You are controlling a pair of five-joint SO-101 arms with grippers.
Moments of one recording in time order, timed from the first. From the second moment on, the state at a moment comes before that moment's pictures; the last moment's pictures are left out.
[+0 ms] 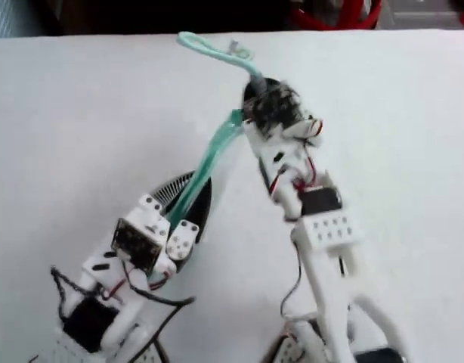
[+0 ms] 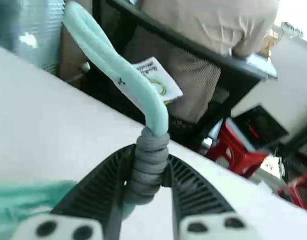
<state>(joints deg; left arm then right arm) 27.6 -103.6 81.2 38.1 -5.7 -12.3 -25.7 47.1 5.1 25.5</state>
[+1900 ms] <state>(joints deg) 25.4 -3.0 23.7 24.1 -64.5 15.3 -36.9 63.2 10.7 -4.7</state>
